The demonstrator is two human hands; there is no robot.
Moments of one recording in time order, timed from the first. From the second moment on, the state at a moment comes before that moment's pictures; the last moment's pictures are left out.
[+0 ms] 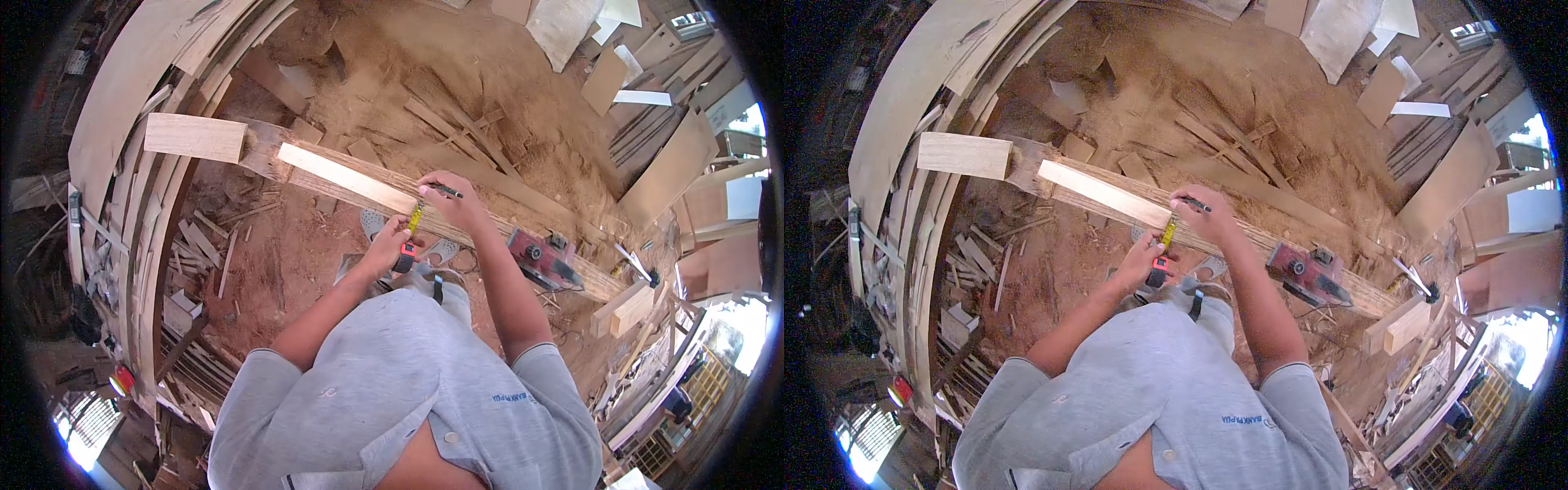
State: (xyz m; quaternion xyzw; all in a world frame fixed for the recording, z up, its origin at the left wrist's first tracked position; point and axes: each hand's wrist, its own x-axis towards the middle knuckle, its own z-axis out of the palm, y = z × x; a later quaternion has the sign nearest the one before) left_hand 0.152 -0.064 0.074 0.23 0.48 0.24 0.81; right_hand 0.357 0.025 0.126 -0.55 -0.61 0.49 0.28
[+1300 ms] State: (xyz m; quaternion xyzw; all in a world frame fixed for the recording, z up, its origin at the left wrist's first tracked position) left_hand 0.157 -0.062 0.084 0.22 0.51 0.27 0.79; right_hand 0.339 0.071 0.150 -0.48 -0.72 0.50 0.04
